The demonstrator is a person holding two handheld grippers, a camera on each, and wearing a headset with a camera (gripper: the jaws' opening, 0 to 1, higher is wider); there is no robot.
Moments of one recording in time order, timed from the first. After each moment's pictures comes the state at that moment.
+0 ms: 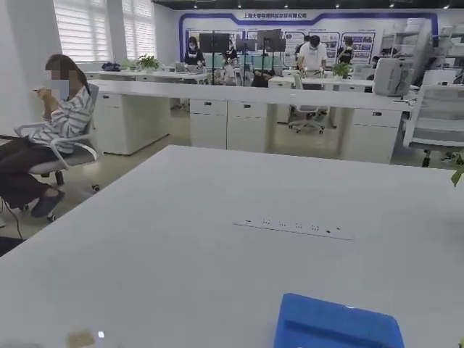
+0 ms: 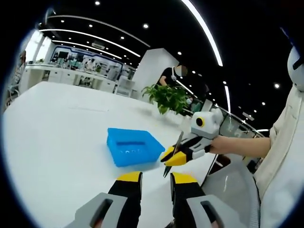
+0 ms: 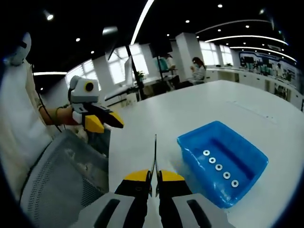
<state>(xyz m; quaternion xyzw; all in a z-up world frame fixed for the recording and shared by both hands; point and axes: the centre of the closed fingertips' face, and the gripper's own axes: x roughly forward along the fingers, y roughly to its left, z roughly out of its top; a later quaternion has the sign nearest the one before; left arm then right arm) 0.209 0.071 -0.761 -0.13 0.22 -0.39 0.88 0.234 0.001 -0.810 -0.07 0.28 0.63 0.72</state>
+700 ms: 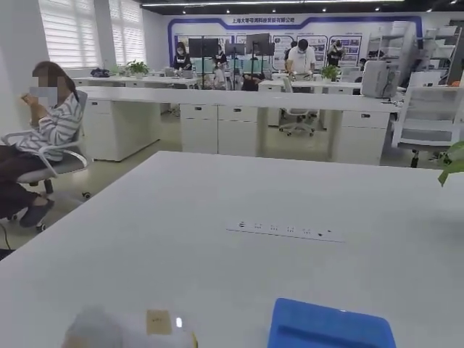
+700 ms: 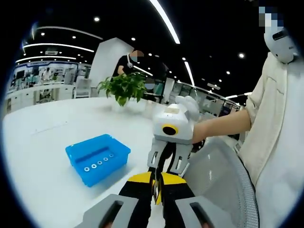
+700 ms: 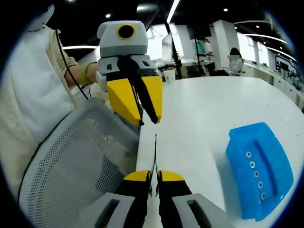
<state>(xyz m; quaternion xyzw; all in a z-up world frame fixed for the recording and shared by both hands) 0.192 0.005 -0.751 0.00 0.23 -0.55 0.80 0.171 0.020 -0.828 -0.16 0.29 0.72 0.60</state>
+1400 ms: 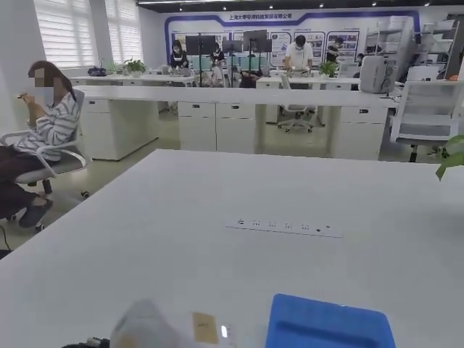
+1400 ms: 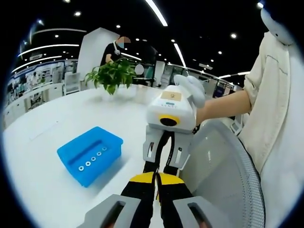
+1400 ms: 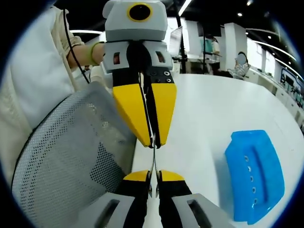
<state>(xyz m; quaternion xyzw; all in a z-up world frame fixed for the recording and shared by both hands) 0.184 -0.005 -0.766 0.07 0.25 -0.58 0.77 0.168 0.015 -0.839 -0.24 0.27 0.72 0.60</state>
